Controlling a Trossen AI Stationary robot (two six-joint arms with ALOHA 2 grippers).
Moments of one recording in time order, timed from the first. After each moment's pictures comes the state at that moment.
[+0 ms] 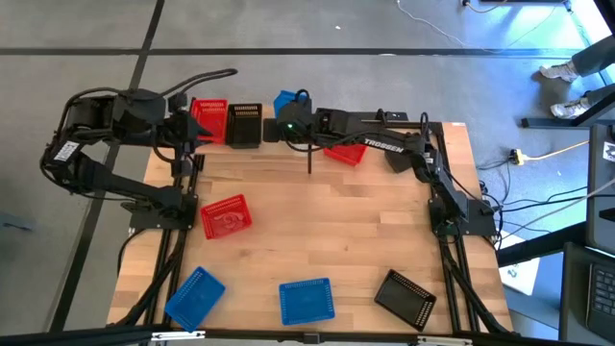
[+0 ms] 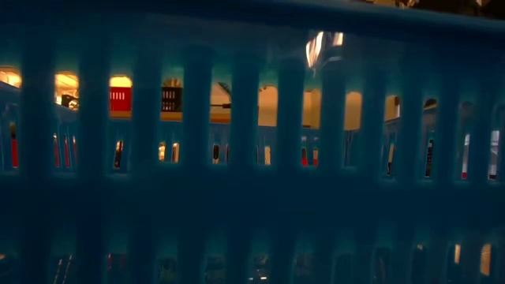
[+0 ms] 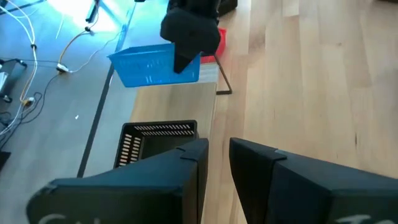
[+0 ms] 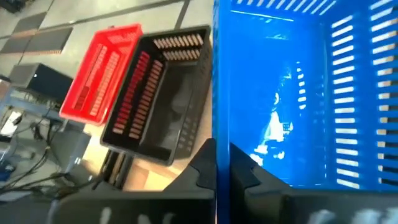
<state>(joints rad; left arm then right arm) 0.16 1.05 1.80 -1.40 -0.26 0.25 -0.20 2.21 2.35 -0.88 0.37 1.06</state>
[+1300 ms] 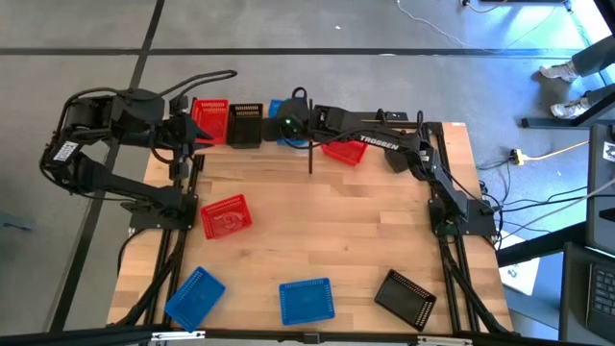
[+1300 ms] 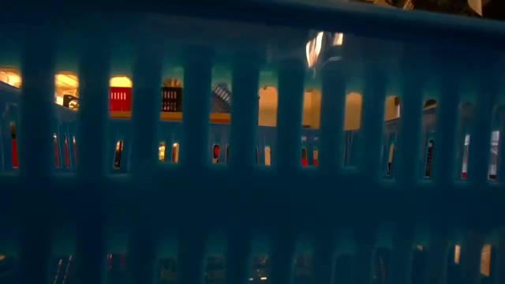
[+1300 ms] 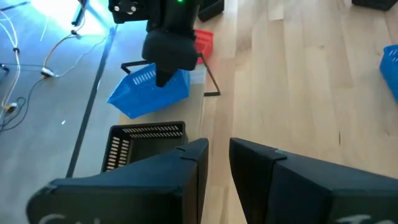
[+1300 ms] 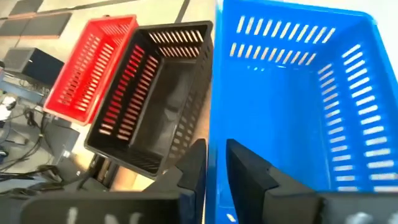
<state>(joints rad) 0.16 1.04 1.80 -1.41 -0.21 0.24 -0.23 2.24 2.35 -0.84 0.32 0.99</state>
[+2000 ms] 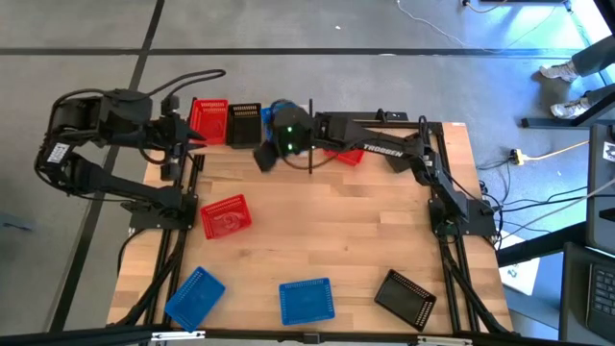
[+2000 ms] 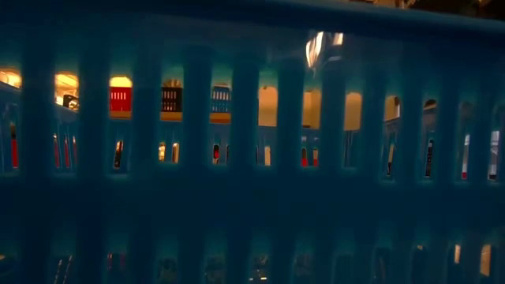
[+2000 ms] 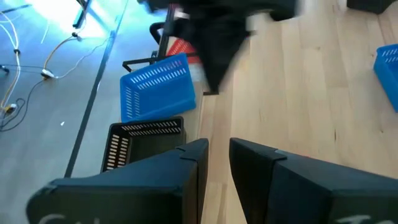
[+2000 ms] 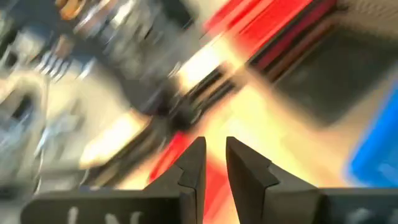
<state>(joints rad) 0.16 1.00 1.80 -1.43 -0.20 0.24 -0.16 2.22 2.36 -0.70 -0.08 0.59</state>
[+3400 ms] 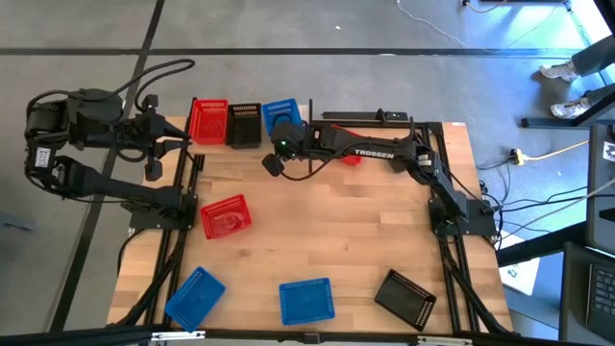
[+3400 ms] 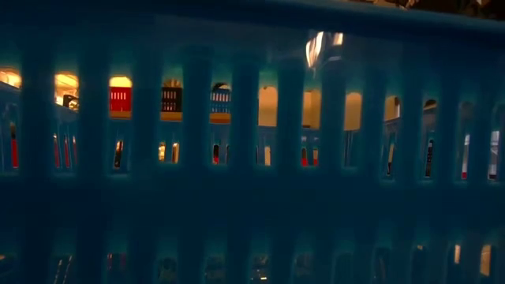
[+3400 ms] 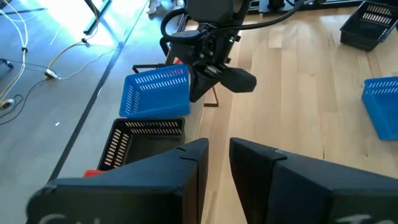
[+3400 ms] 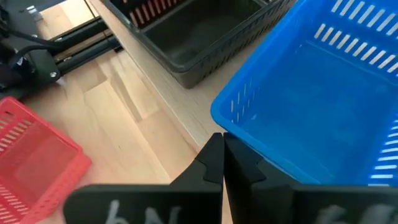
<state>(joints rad) 0.16 0.91 1.80 -1.43 -0.20 0.14 -0.17 2.22 2.15 -0.71 0.31 0.36</state>
